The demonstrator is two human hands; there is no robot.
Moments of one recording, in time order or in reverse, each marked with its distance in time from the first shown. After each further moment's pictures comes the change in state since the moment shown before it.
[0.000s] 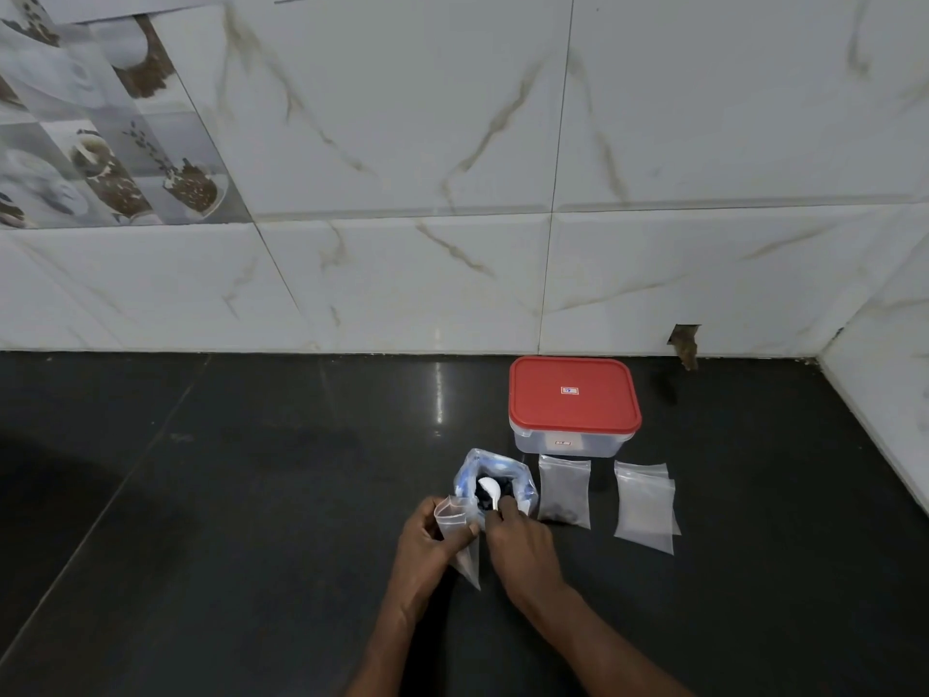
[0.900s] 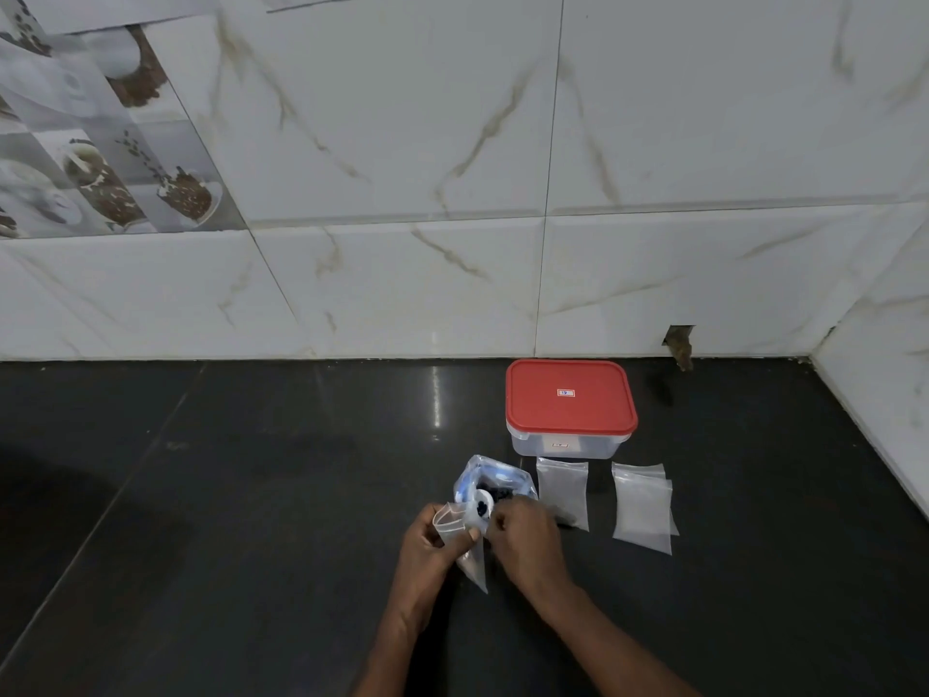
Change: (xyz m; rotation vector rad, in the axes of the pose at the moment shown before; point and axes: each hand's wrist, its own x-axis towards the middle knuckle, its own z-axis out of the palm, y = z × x) left_hand -0.005 0.002 0.004 -0.099 -0.032 0.002; right_hand 0.008 0.006 -0.017 0.348 -0.071 0.210
